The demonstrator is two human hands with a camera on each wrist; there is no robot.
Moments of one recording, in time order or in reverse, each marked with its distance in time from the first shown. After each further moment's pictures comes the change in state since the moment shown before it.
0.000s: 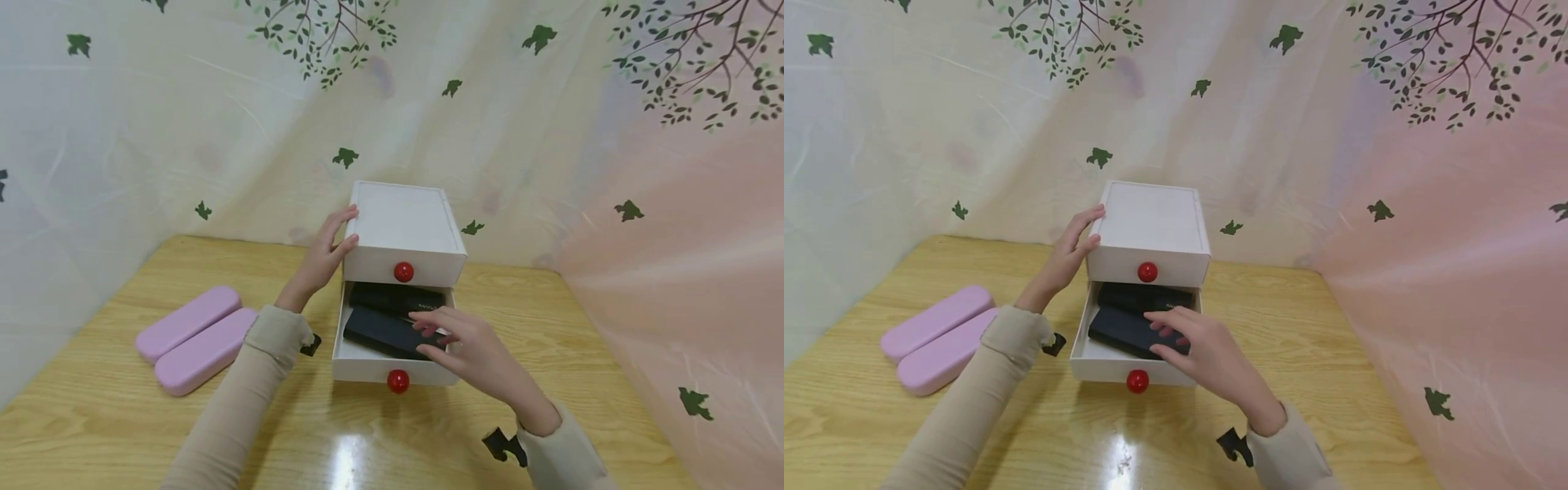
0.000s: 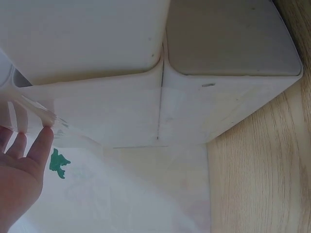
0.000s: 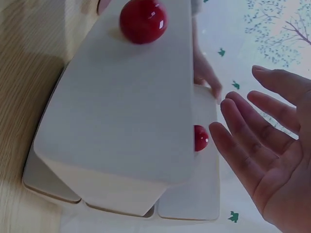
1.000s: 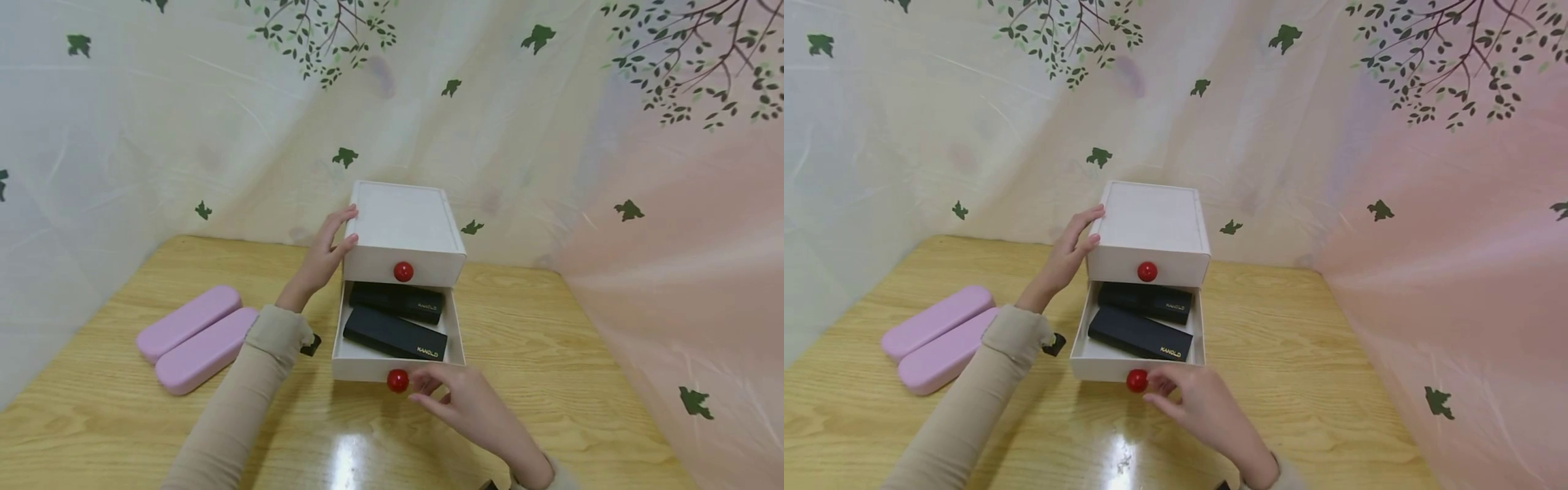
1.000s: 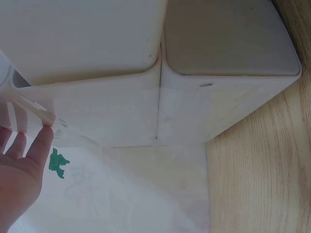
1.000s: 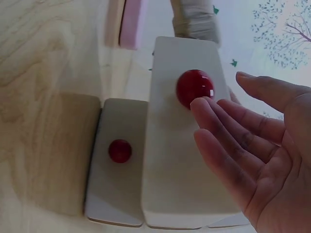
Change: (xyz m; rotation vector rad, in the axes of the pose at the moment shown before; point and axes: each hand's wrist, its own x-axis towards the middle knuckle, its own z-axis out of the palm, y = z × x) left_hand 0.000 -0.002 0.001 0.003 0.010 0.011; right_hand -0.042 -0.013 0.036 0.099 -0.142 0.231
